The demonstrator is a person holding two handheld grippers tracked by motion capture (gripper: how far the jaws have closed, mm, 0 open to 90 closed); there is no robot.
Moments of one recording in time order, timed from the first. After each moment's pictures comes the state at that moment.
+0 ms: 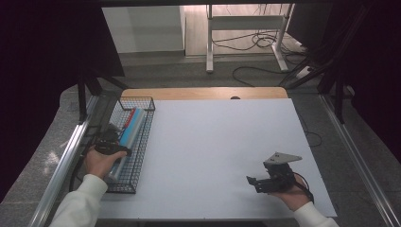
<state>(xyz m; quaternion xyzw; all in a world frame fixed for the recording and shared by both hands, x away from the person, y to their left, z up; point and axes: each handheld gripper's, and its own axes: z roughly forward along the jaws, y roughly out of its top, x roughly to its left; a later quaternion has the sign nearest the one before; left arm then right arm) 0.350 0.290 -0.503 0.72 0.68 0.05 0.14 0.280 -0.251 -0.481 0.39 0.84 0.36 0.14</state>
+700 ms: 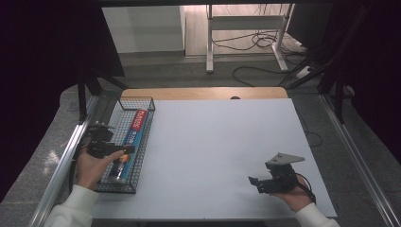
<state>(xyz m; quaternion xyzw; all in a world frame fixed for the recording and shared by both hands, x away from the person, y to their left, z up) 0.305 0.283 -0.444 0.72 0.62 0.07 0.28 0.278 -0.257 -0.481 0.39 0.84 0.36 0.14</state>
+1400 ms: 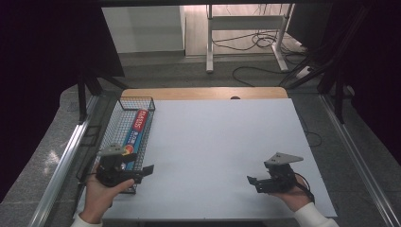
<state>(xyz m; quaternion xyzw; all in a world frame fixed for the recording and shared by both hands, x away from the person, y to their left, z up) 0.228 0.218 -0.432 0.78 0.46 0.08 0.42 0.278 -0.252 -0.479 0.38 0.84 0.36 0.14</state>
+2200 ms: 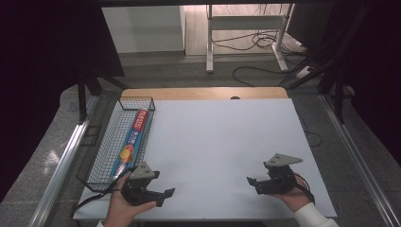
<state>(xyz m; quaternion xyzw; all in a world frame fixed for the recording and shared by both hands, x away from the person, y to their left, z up) 0.212 0.169 -0.473 0.84 0.39 0.08 0.37 0.276 -0.252 -0.480 0.37 0.84 0.36 0.15</state>
